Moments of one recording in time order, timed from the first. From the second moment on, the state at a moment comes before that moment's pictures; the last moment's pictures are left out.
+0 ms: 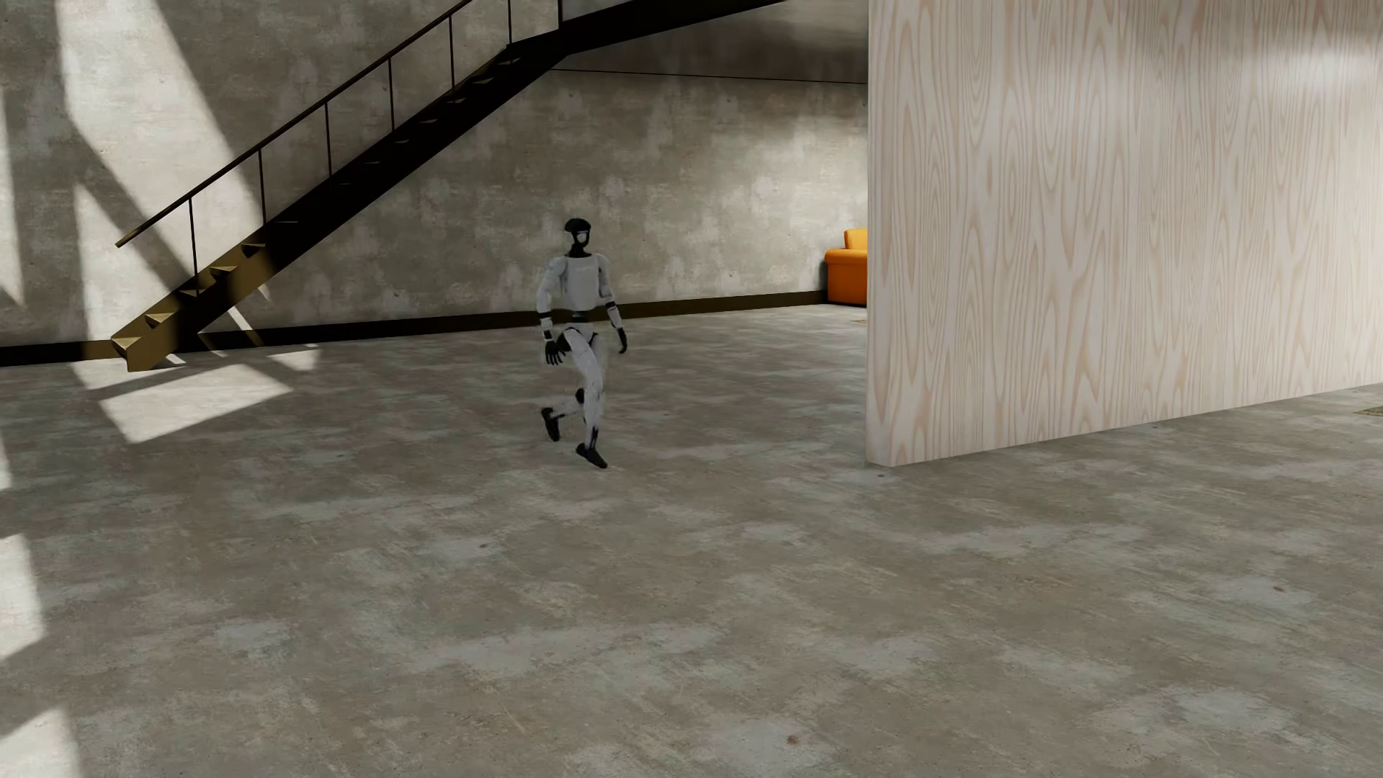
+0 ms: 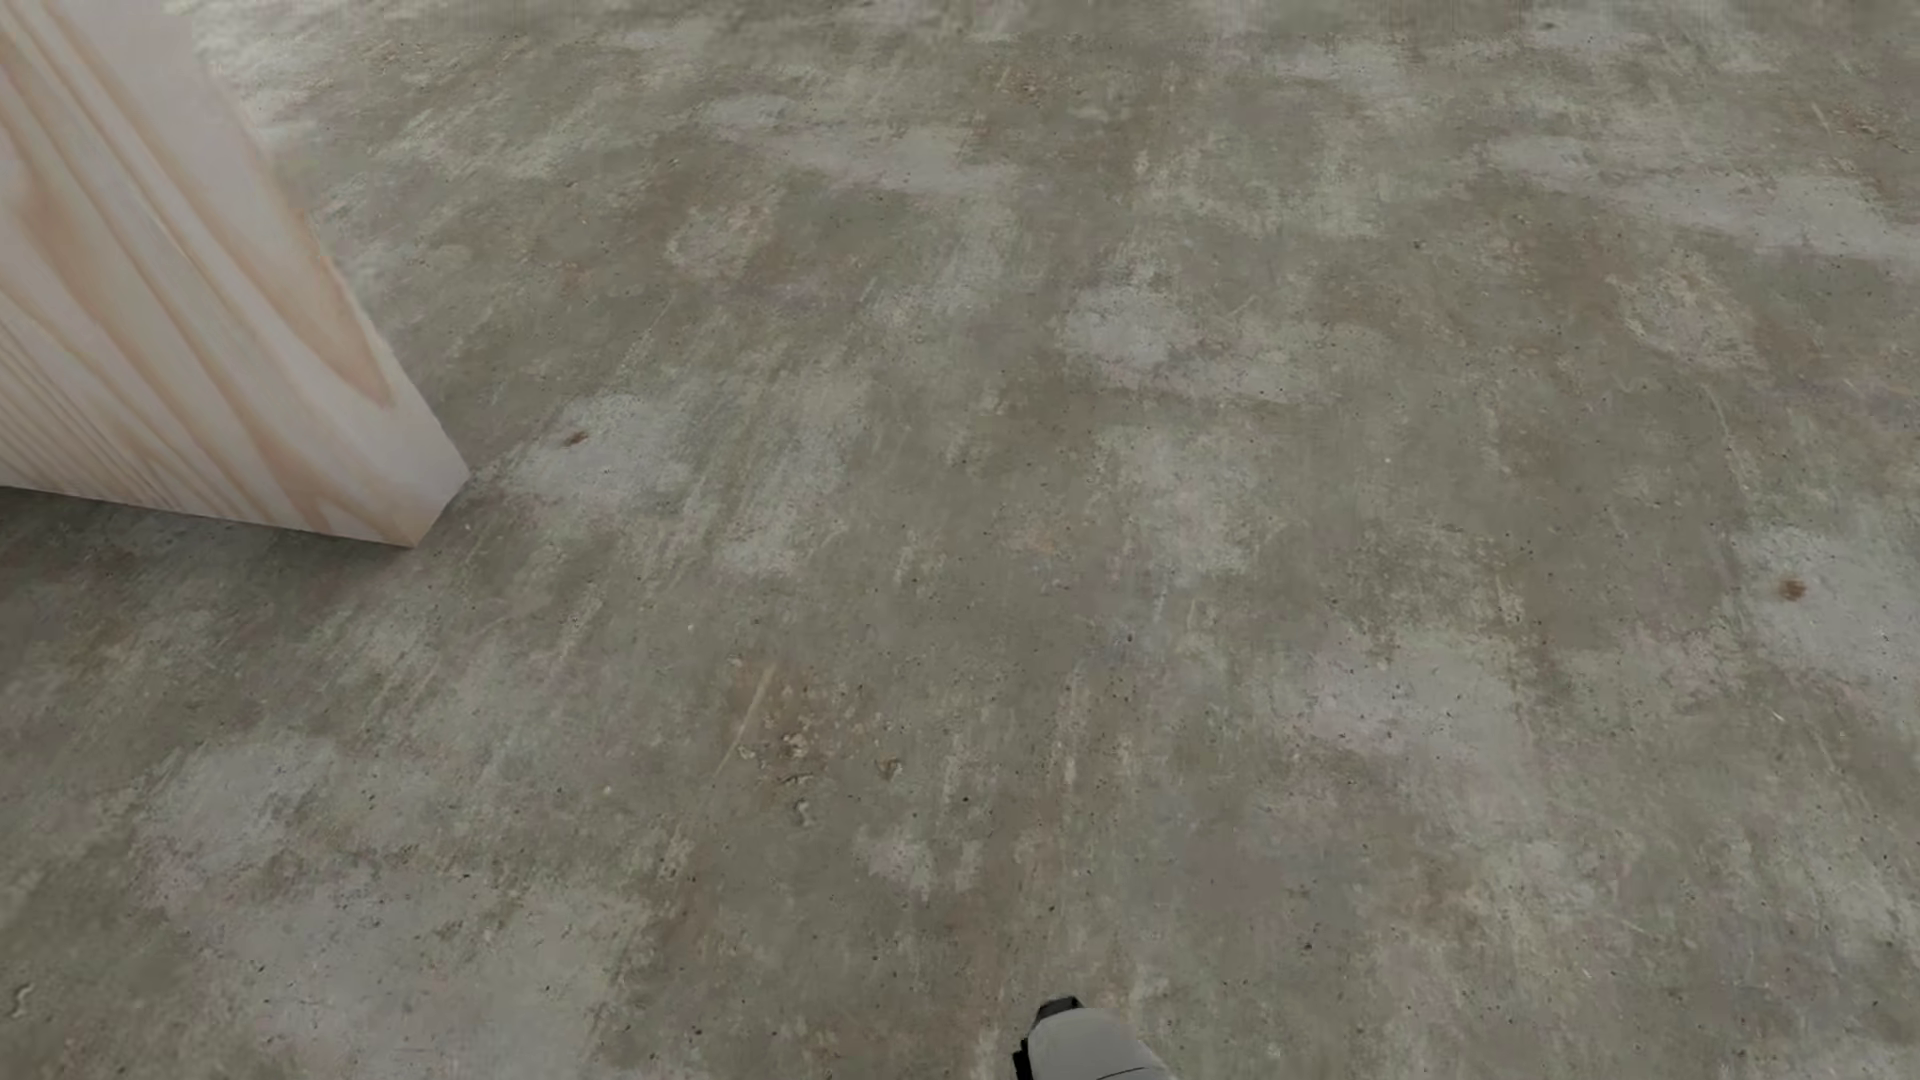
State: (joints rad) body 0.24 -0.57 -0.16 0.13 0.13 0.15 0.00 0.00 0.09 0.88 0.72 0.22 0.30 -0.01 0.28 0.35 -0.37 0.00 0.00 -0.41 0.69 0.82 0.93 0.00 0.00 0.00 0.00 0.00 0.00
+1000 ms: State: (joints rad) body 0.33 -0.57 -0.17 0.15 0.09 0.15 0.00 0.00 0.05 0.78 0.63 0.25 0.37 -0.04 0.21 0.36 -0.36 0.00 0.00 -0.28 0.64 0.75 0.93 0.00 0.00 0.00 0.00 0.00 0.00
